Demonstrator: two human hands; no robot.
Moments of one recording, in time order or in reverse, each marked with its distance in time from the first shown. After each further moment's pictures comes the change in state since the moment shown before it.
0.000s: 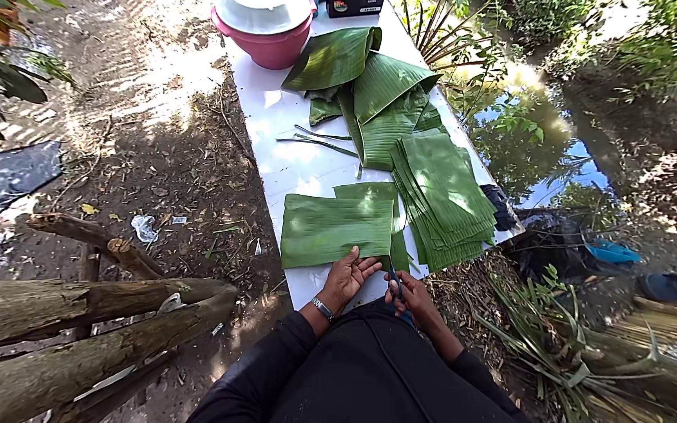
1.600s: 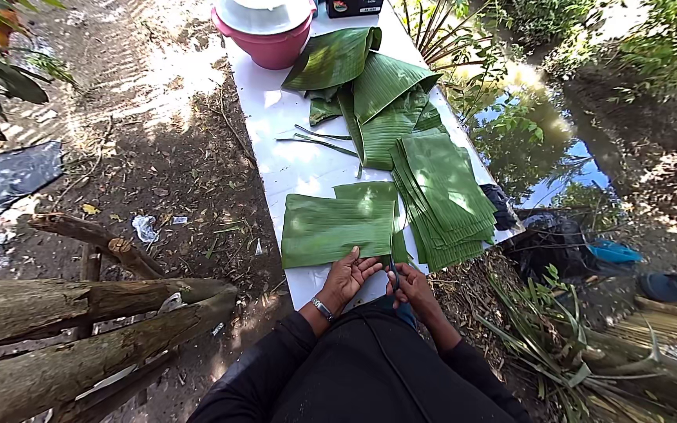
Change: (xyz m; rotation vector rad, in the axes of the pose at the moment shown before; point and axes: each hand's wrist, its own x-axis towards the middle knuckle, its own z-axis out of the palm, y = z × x) left_hand -0.002 0.000 -0.001 0.012 0.003 -0.006; right_hand 0.012 -0.017 0.005 0.026 0.081 0.031
